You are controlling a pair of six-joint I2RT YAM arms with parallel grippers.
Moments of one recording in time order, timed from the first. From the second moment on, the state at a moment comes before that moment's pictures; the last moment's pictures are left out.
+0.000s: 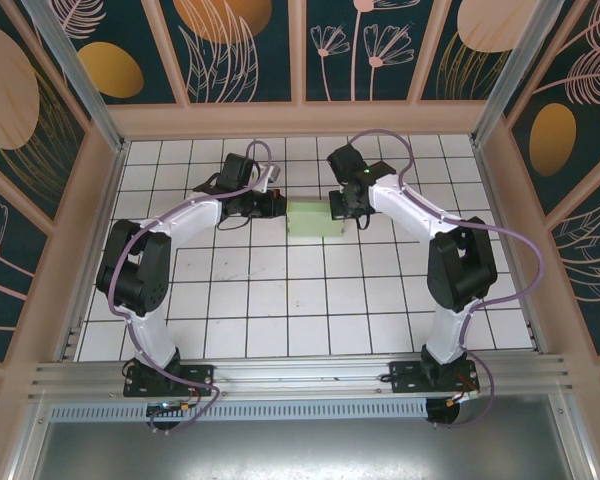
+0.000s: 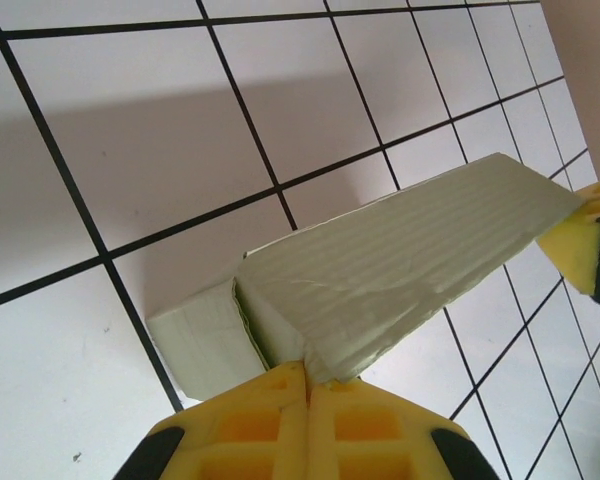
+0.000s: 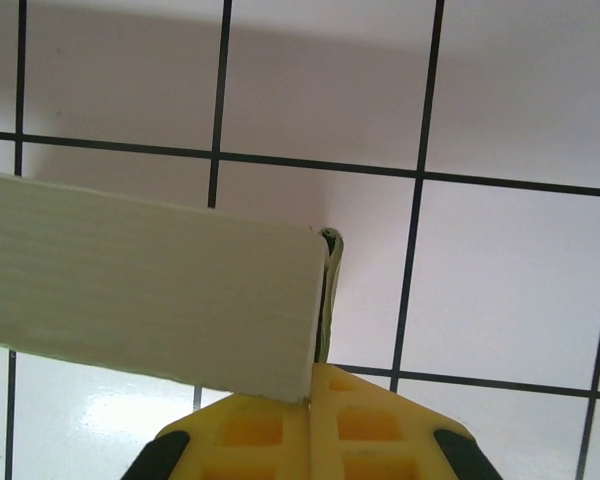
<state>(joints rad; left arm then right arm) -0.41 1.85 1.28 -0.27 0.53 -0.37 0.54 1.84 1.52 -0.85 0.11 0.34</state>
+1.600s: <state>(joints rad) -0.41 1.83 1.20 -0.11 0.46 -0.63 0.54 1.82 1.48 -0.80 0.10 0.38</state>
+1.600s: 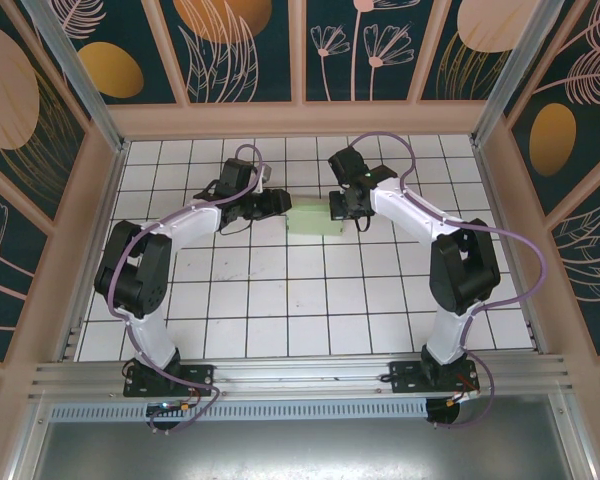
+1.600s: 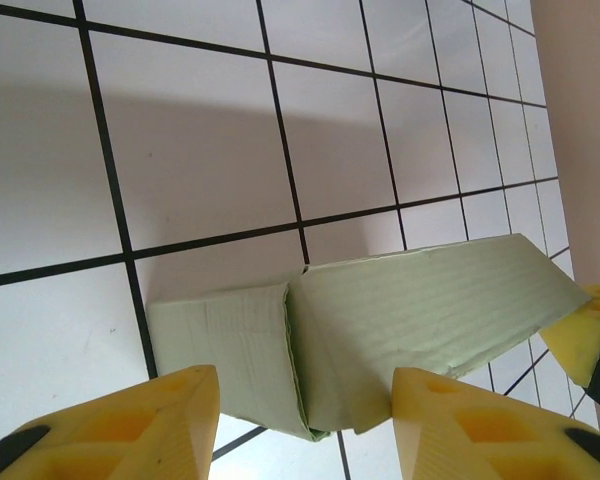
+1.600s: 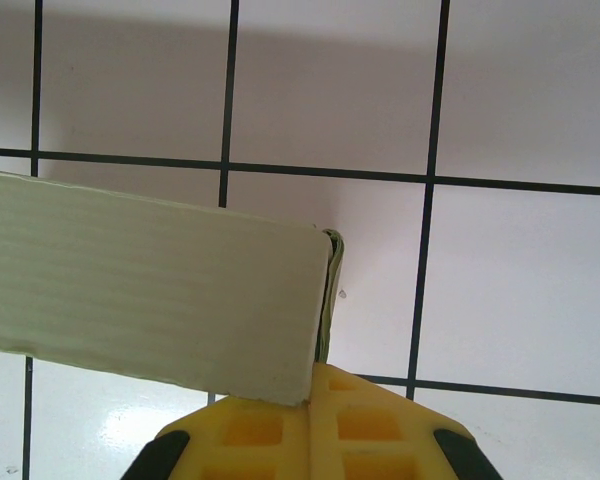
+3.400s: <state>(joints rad) -0.39 1.94 1.26 -0.06 0.59 -0.64 0.32 1.80 1.26 -0.30 -0.32 0.58</state>
